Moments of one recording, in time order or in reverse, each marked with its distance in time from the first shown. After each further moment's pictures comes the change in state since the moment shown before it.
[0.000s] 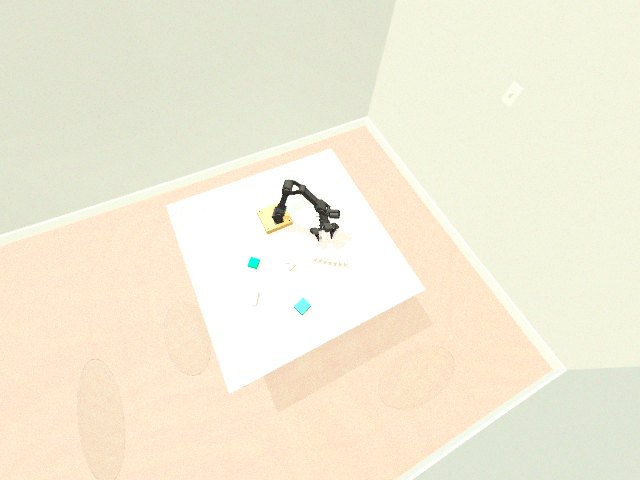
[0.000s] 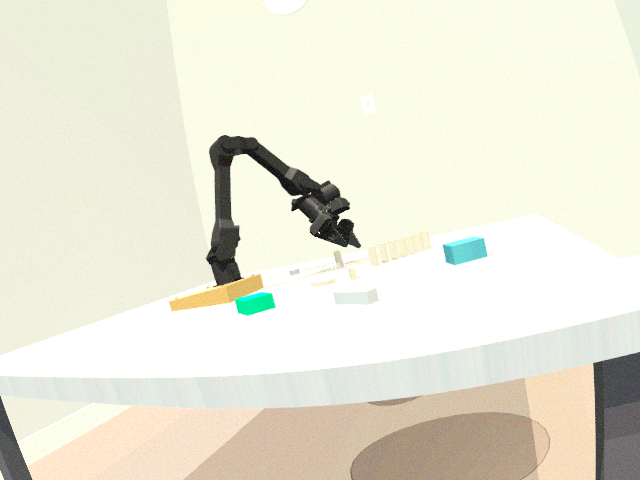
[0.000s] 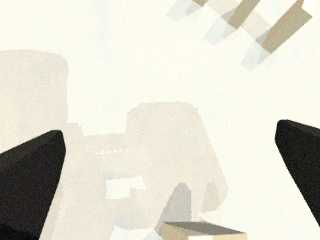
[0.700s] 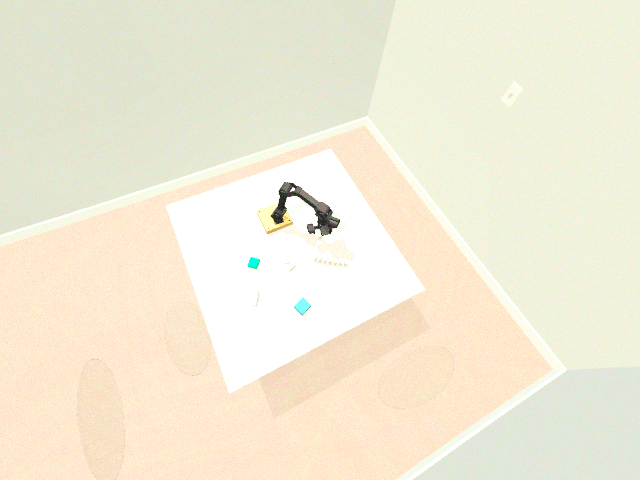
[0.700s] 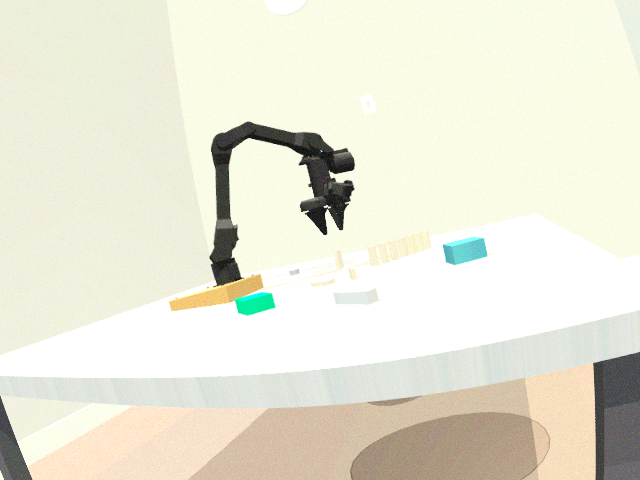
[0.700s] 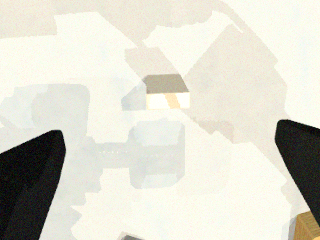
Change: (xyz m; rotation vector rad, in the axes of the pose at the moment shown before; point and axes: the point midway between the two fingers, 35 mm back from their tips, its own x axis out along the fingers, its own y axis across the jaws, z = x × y) arm -0.055 -0.029 0.018 0.139 0.672 0.137
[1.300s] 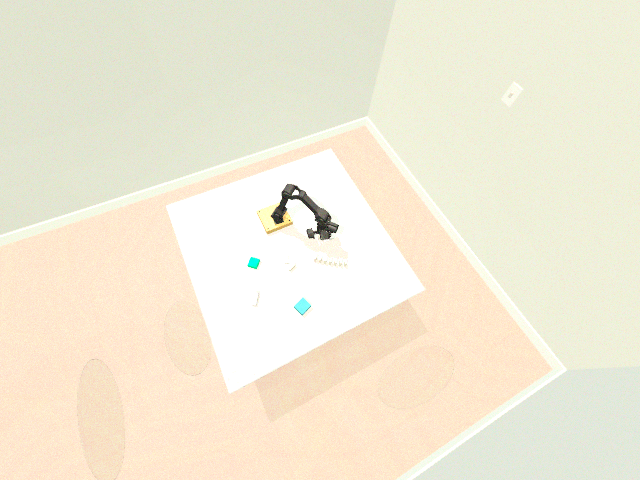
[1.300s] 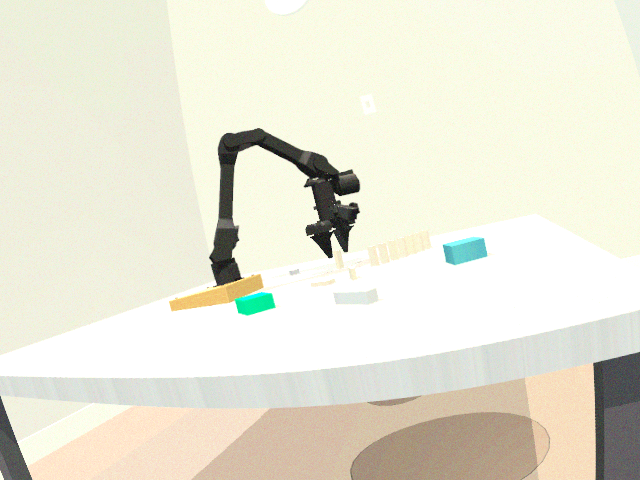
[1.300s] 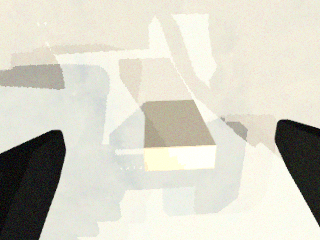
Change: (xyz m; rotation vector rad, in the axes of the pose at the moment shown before) arm 0.064 -0.001 -0.001 -0.009 0.003 0.004
